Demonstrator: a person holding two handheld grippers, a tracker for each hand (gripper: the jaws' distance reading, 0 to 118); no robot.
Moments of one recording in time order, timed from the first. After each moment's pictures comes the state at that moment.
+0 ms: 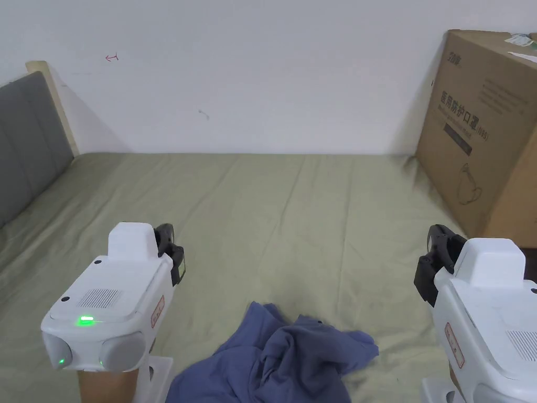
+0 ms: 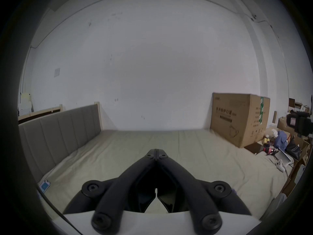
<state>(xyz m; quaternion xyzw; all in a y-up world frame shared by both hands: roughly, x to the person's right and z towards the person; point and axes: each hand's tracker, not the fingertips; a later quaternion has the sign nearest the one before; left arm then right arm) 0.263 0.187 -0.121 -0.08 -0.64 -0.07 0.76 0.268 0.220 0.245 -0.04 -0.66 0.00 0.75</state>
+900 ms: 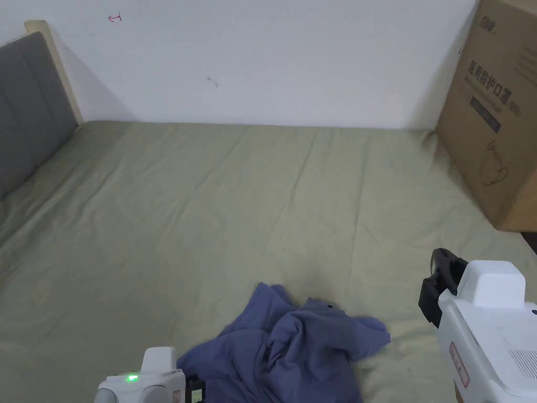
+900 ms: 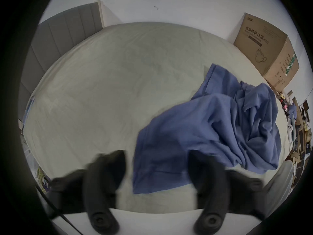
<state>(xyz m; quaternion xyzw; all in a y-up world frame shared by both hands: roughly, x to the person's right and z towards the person) 0.269 -0.037 -0.138 -0.42 -0.53 -0.28 0.68 0.302 0.161 0.244 -0.10 -0.64 -0.05 0.76</state>
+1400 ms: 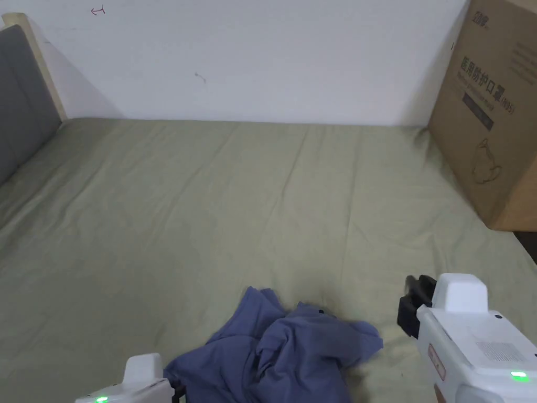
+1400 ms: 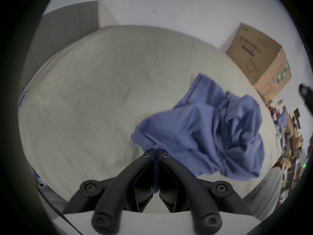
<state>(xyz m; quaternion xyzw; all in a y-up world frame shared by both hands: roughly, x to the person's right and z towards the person) 0.261 -0.008 -0.141 -0.43 -0.57 -0.20 0.67 0.358 0.108 0.249 -0.19 -0.63 -0.14 0.74</state>
